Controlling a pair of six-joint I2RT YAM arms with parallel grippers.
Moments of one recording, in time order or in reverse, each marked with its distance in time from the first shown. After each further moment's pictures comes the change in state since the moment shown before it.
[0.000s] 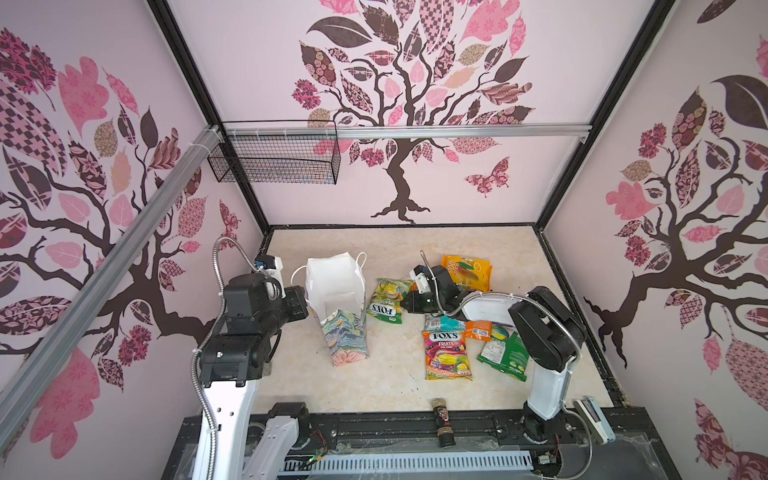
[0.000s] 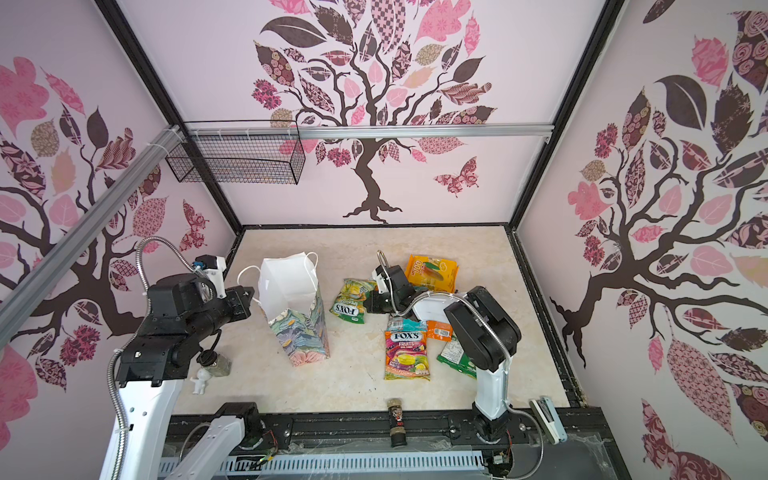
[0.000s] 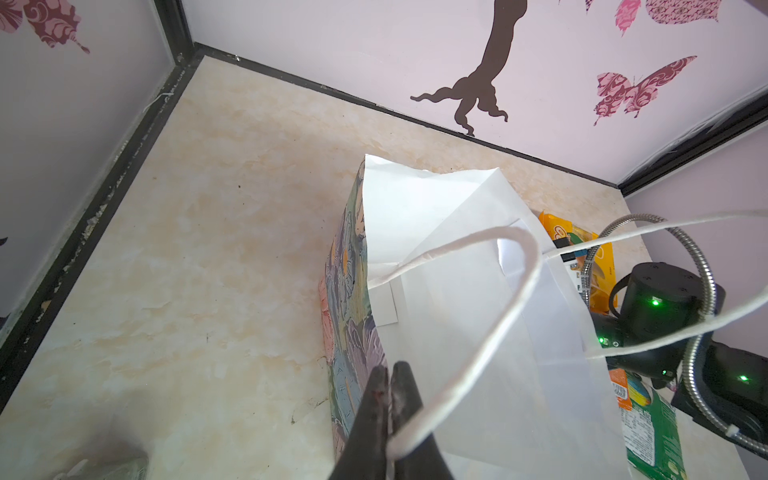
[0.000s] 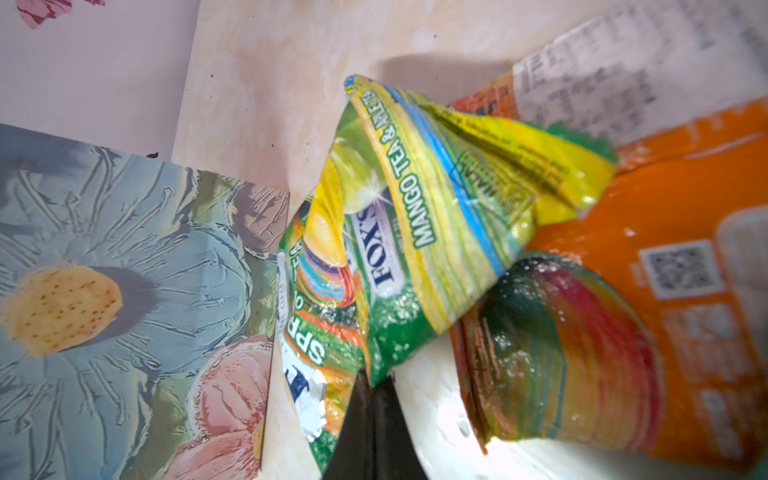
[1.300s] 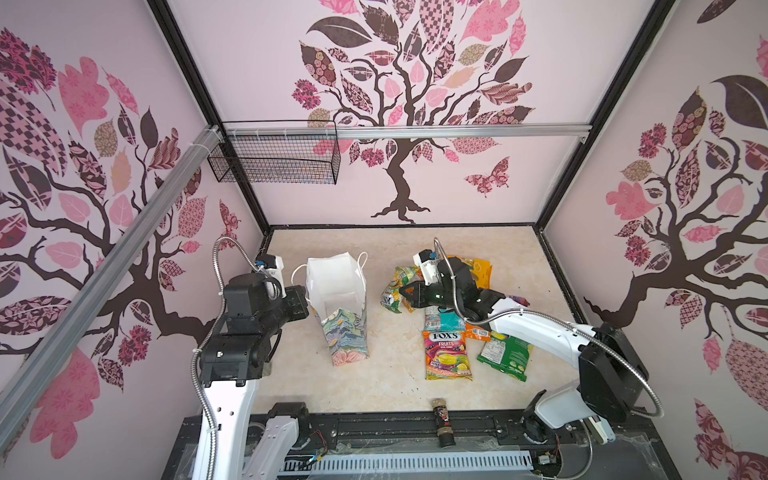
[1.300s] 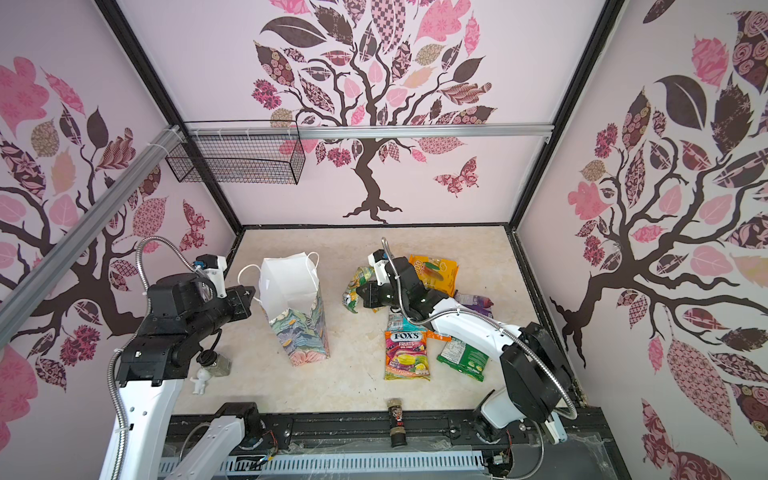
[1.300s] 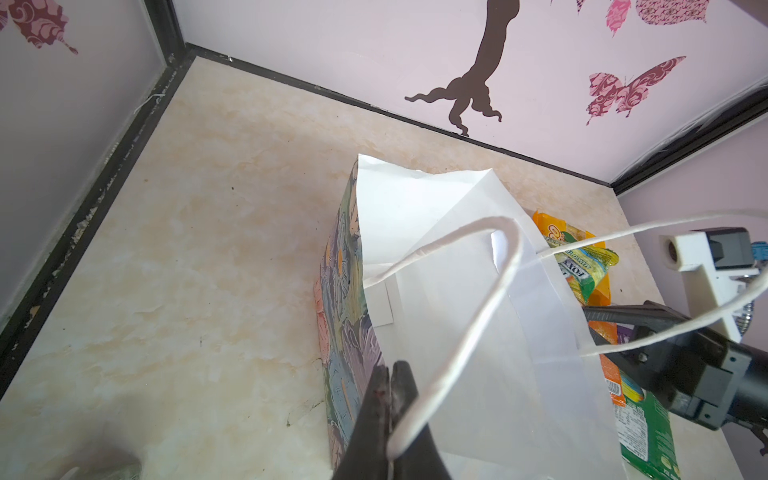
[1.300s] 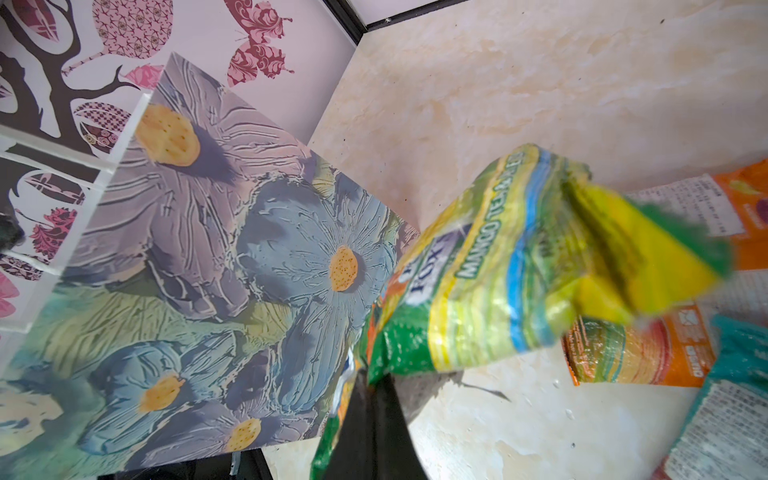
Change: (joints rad) left arm 0.000 0.002 0.000 0.006 0.017 0.000; right arm 0.087 -0.374 0.010 -0.151 0.084 -0.045
